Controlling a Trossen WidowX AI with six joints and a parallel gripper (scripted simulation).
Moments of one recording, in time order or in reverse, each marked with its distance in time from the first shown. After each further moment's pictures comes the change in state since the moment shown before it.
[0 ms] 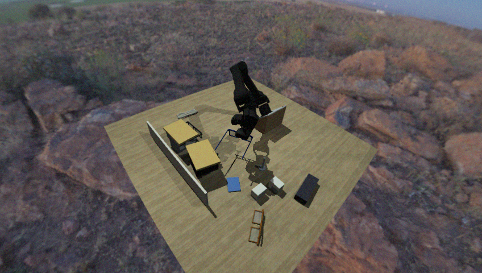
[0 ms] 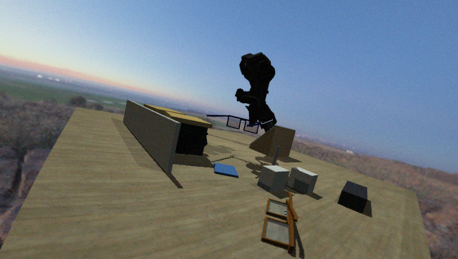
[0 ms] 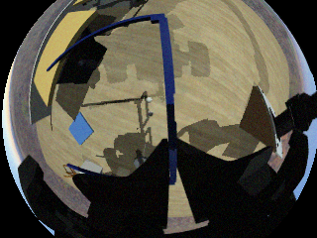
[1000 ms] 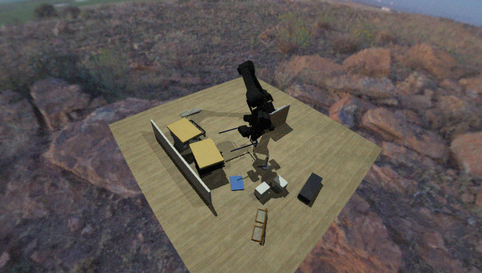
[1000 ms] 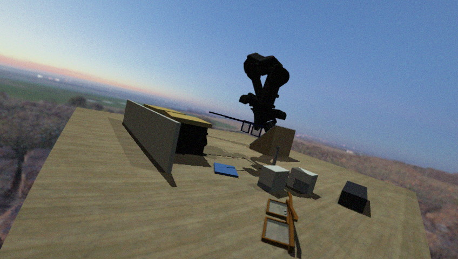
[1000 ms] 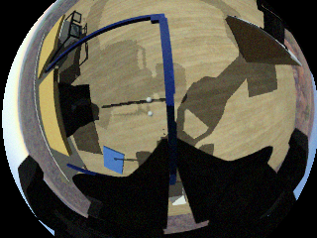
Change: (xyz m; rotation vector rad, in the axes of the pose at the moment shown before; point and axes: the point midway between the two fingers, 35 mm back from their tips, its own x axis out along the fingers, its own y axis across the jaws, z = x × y) arm 0.007 0.013 -0.030 0.676 -0.052 0.108
